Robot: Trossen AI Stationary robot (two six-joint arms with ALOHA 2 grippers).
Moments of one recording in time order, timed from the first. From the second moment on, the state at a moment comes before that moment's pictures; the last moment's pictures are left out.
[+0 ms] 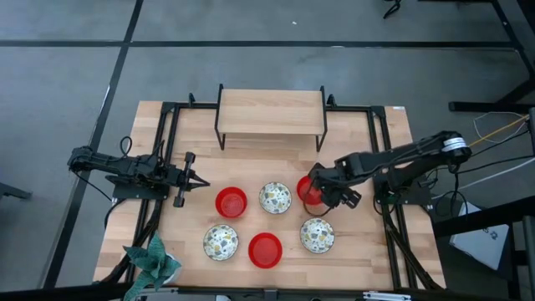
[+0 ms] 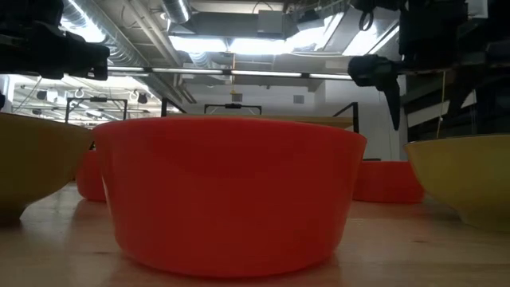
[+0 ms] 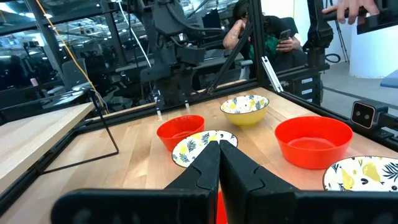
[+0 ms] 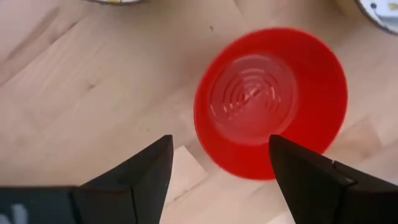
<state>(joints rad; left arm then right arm) -0.19 0.03 0.01 0.02 -0.05 0.20 0.17 1.37 0.99 -0.96 0.02 -0.80</state>
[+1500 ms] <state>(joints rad) -0.19 0.03 0.01 0.02 -0.05 0.20 0.18 1.50 0.82 -0.74 -0.01 -0.48</state>
